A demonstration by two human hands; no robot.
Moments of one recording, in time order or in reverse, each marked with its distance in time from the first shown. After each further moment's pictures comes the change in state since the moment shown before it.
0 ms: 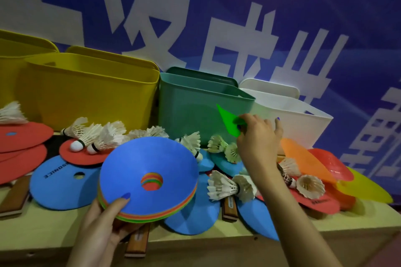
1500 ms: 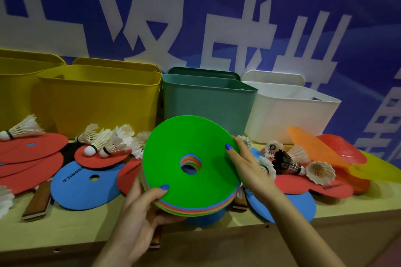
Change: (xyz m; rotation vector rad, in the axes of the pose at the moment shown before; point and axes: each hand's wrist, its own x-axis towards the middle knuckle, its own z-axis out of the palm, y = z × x) left_hand -0.027 0.010 0.035 0.097 -0.299 -0.020; right_hand -0.062 0.005 0.014 1.091 -0.559 0.191
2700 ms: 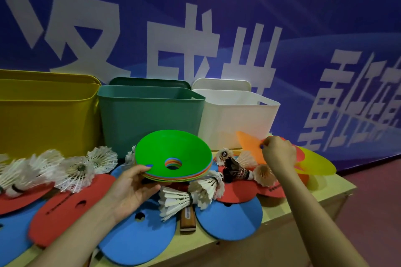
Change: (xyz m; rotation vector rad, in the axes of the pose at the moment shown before) left_hand 0.133 -0.036 0.060 -0.043 -0.187 -0.395; right_hand 0.044 0.065 -0.197 -1.146 0.698 0.321
